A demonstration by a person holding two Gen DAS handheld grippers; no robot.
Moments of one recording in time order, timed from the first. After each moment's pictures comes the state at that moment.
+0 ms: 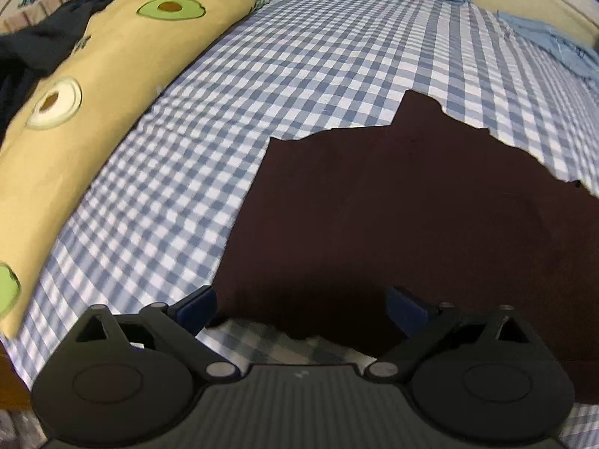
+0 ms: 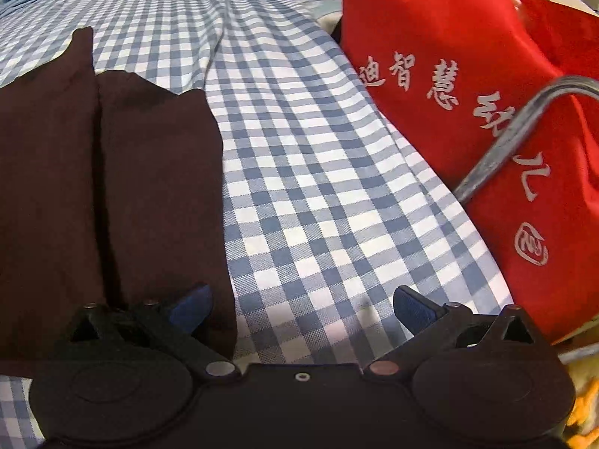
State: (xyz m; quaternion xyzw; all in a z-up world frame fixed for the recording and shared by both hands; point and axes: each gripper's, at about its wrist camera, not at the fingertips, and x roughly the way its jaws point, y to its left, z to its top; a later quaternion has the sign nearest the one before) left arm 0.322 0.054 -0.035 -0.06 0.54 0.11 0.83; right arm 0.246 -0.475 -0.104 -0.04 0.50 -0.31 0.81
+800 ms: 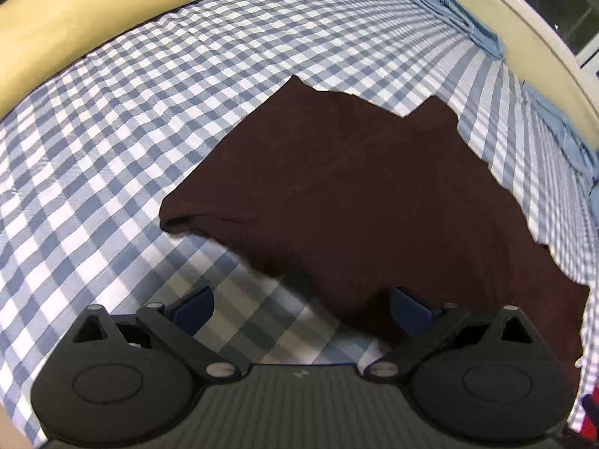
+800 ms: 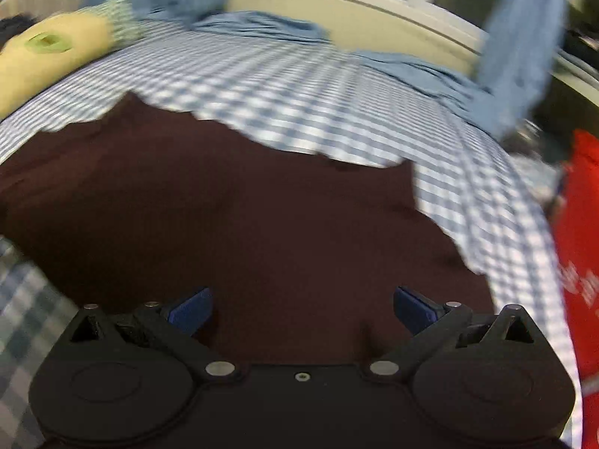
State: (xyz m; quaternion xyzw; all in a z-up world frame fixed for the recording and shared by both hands) left arm 0.288 0.083 -0.074 -0.27 0.52 0.11 0.80; right arm 0.284 -0.296 -0.052 -0.15 0.42 0.03 0.89
